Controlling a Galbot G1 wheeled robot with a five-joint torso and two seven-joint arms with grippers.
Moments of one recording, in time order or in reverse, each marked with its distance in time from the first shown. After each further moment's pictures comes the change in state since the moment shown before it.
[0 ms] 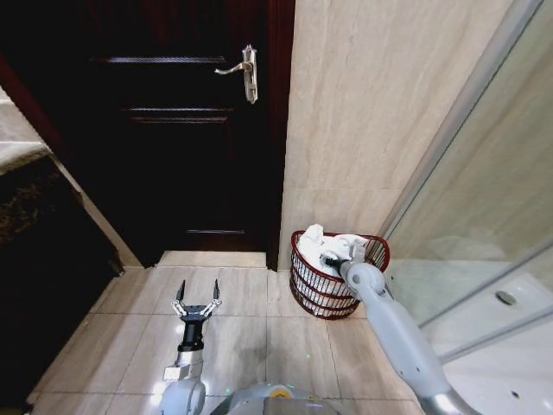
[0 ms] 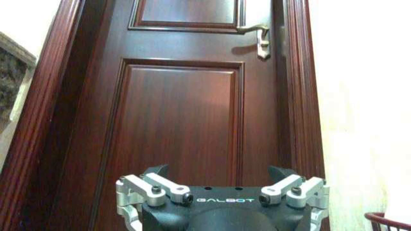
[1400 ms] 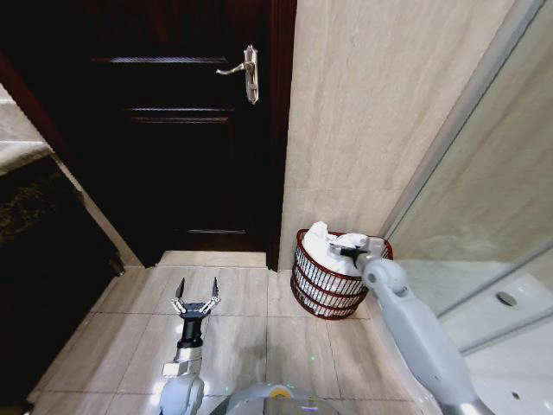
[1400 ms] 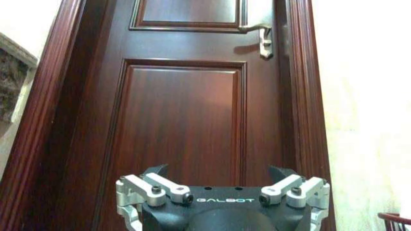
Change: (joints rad) left arm -0.012 -0.001 -0.018 -0.004 -0.005 0.021 0.013; right arm 0.134 -0.038 -0.026 -0.141 -0.026 -0.024 -0.065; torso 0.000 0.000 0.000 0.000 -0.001
